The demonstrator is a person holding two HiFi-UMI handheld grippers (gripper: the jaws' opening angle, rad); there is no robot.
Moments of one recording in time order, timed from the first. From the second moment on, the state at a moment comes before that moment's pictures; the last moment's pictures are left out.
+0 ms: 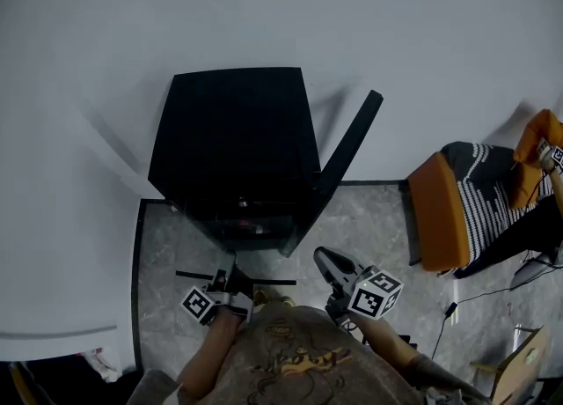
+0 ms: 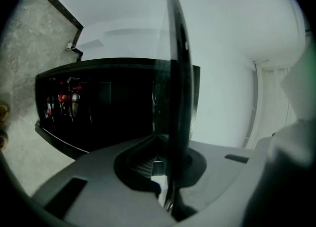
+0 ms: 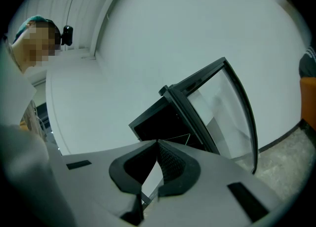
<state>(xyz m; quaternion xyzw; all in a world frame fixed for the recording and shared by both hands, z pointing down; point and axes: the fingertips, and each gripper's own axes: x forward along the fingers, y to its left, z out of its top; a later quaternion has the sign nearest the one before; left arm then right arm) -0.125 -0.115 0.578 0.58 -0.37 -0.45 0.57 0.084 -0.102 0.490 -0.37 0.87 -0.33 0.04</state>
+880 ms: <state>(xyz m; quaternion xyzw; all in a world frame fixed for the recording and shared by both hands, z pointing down) -0.125 -0.171 0.593 0.57 -0.38 -0.44 0.57 0.087 -0.132 0.485 -0.39 0.86 -0.32 0.05</state>
